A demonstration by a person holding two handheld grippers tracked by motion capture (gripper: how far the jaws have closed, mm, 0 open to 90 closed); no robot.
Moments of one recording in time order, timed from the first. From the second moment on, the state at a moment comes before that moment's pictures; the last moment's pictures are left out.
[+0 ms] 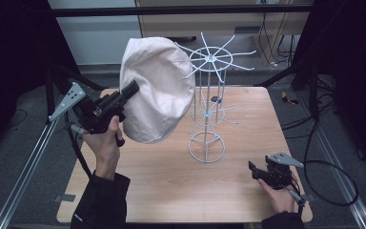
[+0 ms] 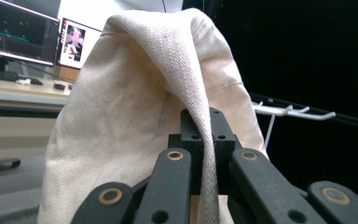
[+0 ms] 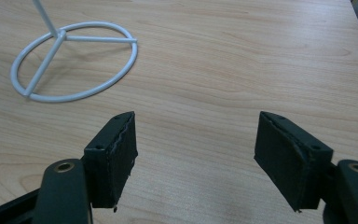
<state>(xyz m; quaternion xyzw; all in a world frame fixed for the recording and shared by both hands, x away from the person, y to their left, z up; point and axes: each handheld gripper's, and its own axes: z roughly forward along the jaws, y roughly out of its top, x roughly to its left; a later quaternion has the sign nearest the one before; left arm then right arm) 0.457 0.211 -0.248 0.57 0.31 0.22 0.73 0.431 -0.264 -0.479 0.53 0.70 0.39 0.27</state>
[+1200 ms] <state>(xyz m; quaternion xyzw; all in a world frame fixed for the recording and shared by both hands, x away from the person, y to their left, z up) 0.483 0.195 -0.297 0.65 0.35 0.22 0.64 0.431 -0.263 -0.479 0.53 0.70 0.39 0.27</state>
